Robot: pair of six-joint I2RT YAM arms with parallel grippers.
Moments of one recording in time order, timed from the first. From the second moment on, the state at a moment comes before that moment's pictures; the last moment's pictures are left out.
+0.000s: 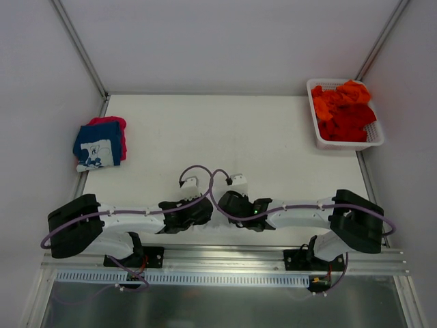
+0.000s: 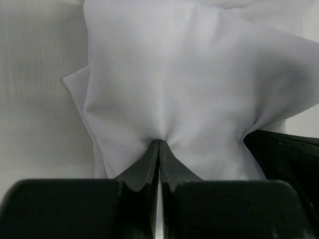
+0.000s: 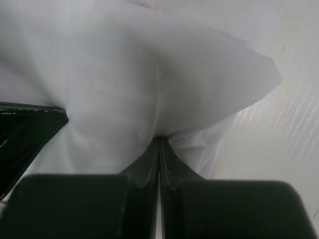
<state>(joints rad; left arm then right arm) -1.16 1.30 0.48 -0.15 -0.46 -1.19 1.24 1.50 0.73 -0.27 0.48 0.84</state>
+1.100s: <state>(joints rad) -1.04 1.13 0.62 -0.53 -0.53 -0.98 1.29 1.50 0.74 -0.27 0.46 0.87</state>
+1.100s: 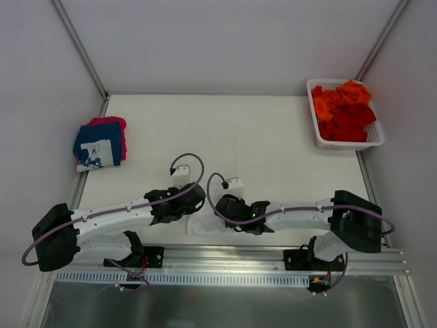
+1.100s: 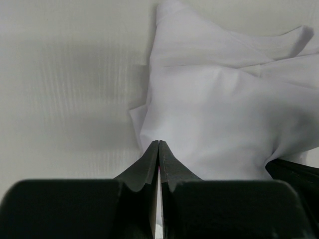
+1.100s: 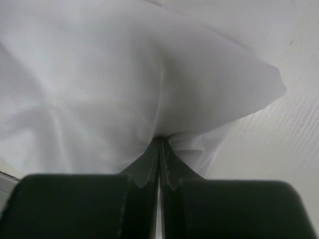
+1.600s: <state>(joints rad) -1.04 1.17 0.55 -0.53 -0.48 -1.05 1.30 1.50 0.74 -0.27 0.46 0.88</state>
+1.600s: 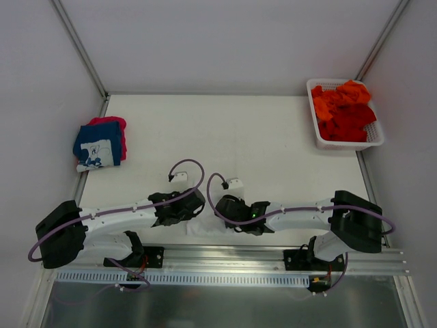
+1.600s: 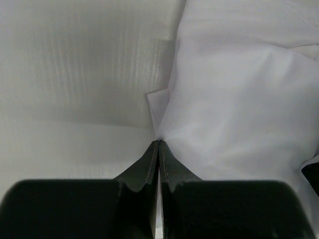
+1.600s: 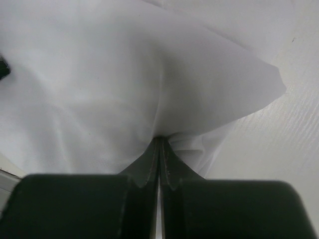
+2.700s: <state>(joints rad) -1.14 1.27 0.63 -0.58 -0.53 -1.14 1.33 1.24 0.72 -0.52 0.60 0.90</state>
